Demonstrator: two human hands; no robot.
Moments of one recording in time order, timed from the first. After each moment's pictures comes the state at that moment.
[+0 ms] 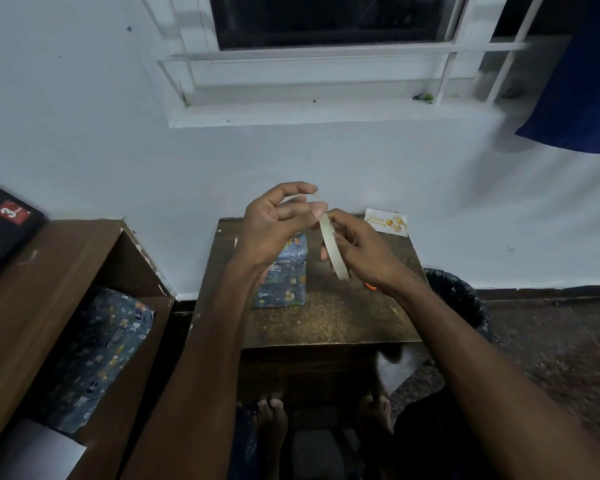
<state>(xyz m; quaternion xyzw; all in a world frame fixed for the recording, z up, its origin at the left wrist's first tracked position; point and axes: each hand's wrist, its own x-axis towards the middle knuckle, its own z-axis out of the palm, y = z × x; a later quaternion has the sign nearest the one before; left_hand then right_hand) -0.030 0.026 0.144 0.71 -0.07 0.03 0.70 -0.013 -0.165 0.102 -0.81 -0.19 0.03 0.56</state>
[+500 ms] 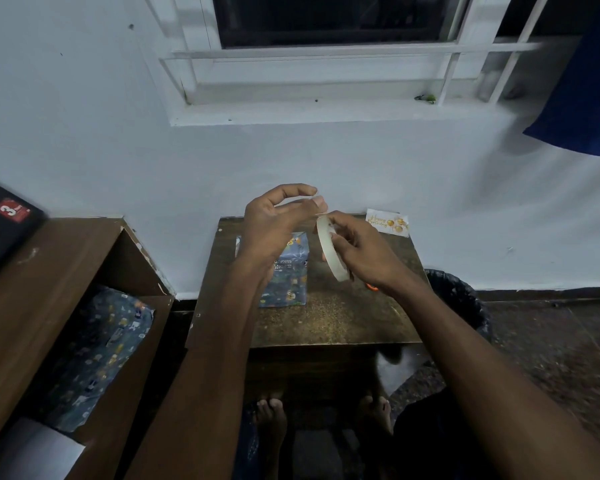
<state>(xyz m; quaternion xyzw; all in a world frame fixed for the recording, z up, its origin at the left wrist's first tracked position) -0.030 0.017 0.149 0.70 0.01 0.05 0.72 -0.012 -0.162 0.100 -0.83 -0.18 0.01 0.54</state>
